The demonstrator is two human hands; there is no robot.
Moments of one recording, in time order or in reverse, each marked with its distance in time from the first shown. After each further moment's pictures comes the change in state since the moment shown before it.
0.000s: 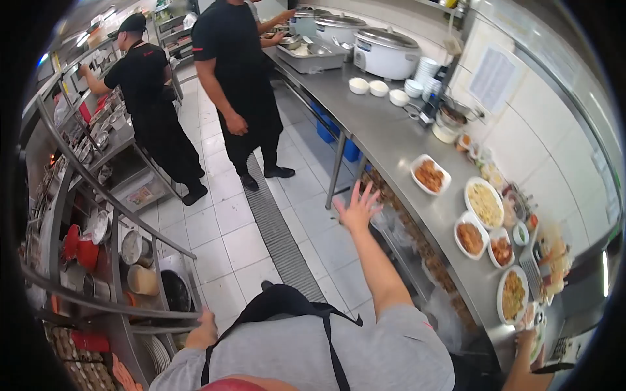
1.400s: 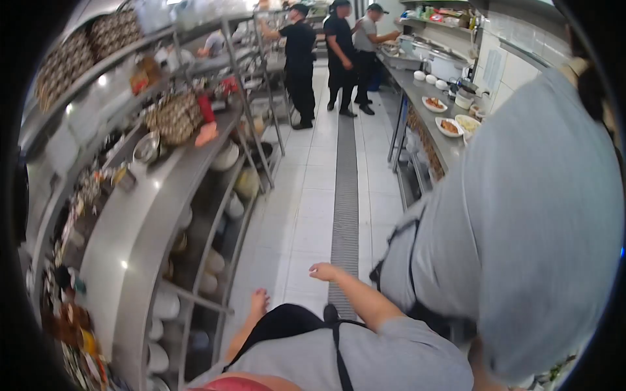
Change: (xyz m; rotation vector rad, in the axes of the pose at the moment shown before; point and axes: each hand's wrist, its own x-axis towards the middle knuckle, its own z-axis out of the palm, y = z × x) left_hand -0.370 -0.885 -0.245 -0.691 -0.251 0.328; right_hand -0.803 0.262 -0.366 0.364 -1.337 -1.193
